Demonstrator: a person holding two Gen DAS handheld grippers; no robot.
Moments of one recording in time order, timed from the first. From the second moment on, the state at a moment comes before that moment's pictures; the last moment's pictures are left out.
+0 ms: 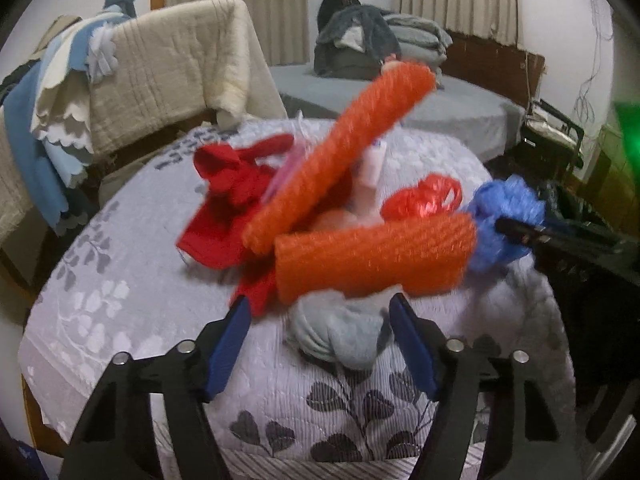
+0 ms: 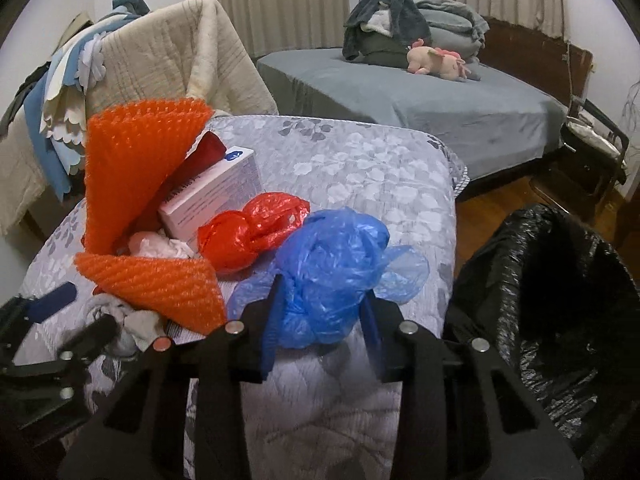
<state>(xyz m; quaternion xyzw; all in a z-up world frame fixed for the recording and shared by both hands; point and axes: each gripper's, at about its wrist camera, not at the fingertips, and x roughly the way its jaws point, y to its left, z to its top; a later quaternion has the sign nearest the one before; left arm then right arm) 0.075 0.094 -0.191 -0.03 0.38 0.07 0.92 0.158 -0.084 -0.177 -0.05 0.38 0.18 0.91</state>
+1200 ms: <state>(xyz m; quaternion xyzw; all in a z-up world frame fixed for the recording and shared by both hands) 0.069 0.088 -0.193 -0.07 0.40 0.00 0.91 0.125 -0.102 -0.167 -0.05 0.38 0.19 0.90</state>
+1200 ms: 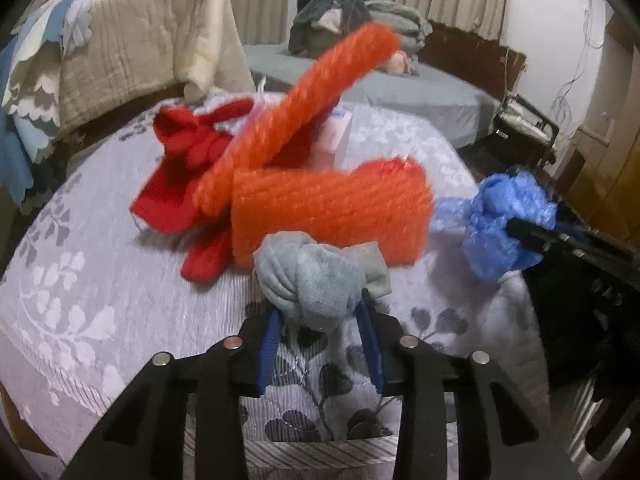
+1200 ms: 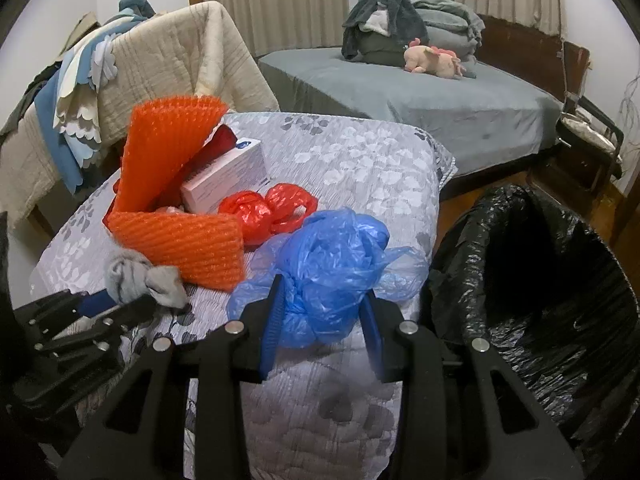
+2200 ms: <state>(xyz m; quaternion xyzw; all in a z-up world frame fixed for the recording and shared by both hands) 0.115 -0.059 -0.122 -0.02 0.34 -0.20 0.92 0.087 -0.271 -0.109 0.01 0.32 0.01 0.95</state>
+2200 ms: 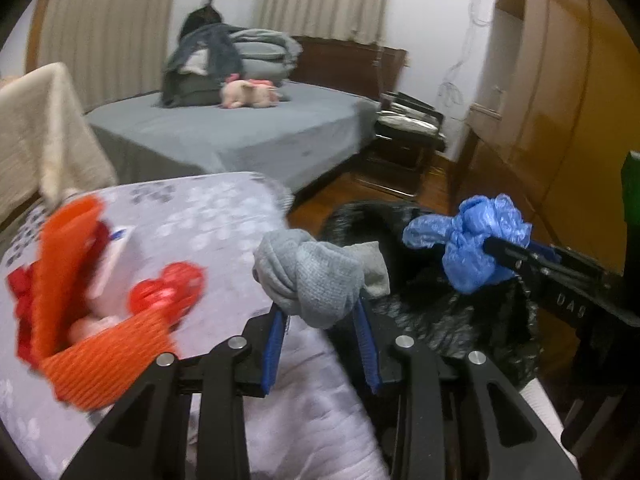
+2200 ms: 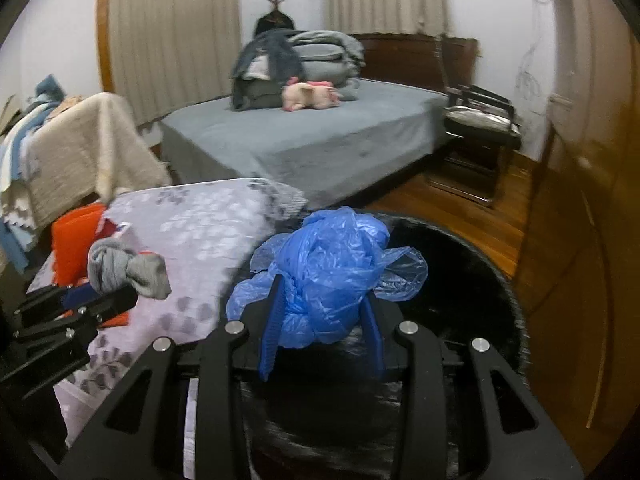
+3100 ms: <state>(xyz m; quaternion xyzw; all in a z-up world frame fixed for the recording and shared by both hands) 0.118 -0.059 -0.112 -0.01 0.32 -0.19 0.93 0.076 -0.296 -0.116 0.01 0.31 -0.04 0.95</state>
